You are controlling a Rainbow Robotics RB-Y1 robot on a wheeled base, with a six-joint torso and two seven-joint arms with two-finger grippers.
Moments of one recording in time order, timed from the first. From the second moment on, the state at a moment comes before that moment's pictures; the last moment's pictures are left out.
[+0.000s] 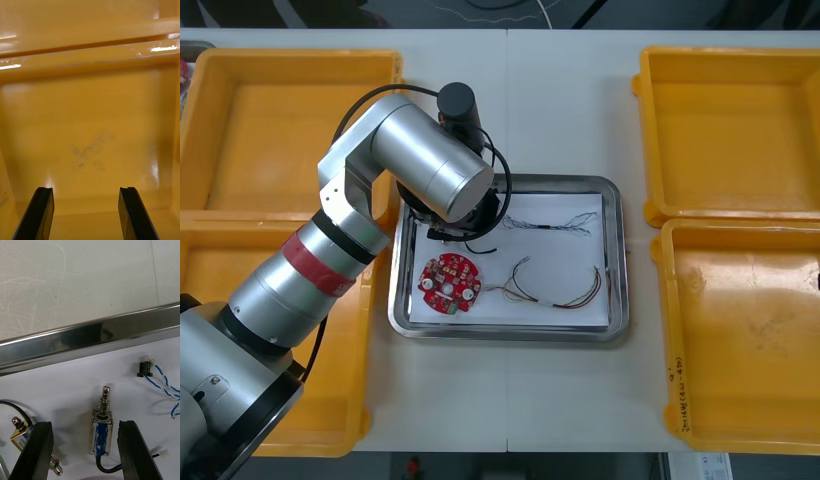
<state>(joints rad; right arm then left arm) -0.07 -0.66 -0.48 -2.24 -0.79 1.92 1.33 -0.77 0.27 -0.49 -1.52 0.32 1.54 -1.05</state>
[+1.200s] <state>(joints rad) -0.13 -0.73 -0.32 -2.27 -0.94 1.92 1.29 -0.70 0.38 -0.18 -1.99 0.49 1.91 -0.98</state>
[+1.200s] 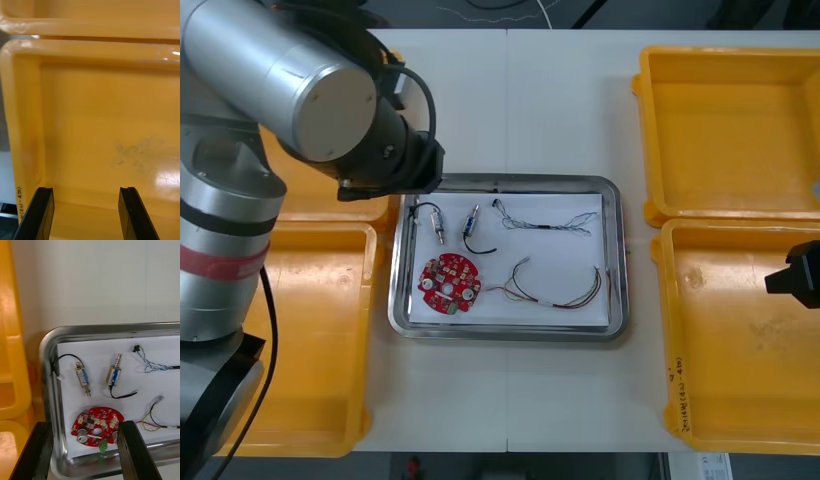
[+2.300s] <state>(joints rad) -0.63 -0.77 0.50 -2.37 -0.87 1.85 1.30 -0.20 0.63 0.28 -2.25 0.68 1.91 -1.23</state>
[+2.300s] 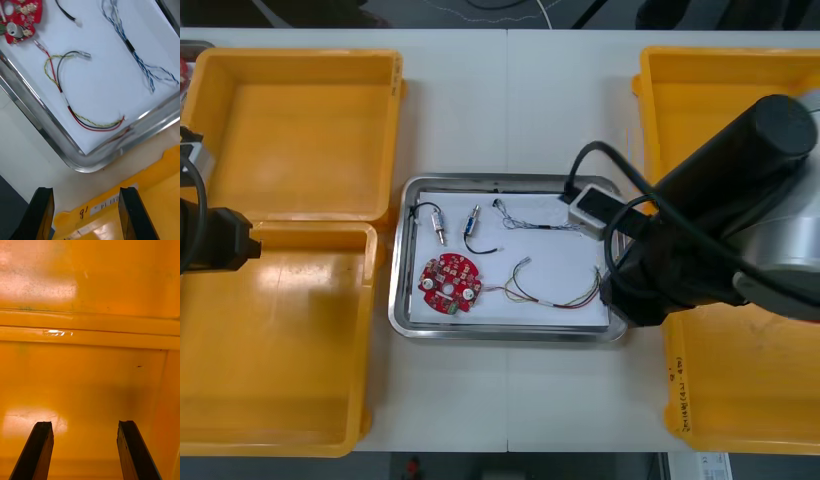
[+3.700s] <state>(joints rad) -0.86 -0.46 1.14 -1.92 -0.61 1.56 1.63 -0.13 0.67 0.32 -2.25 0.75 1.91 -1.23</state>
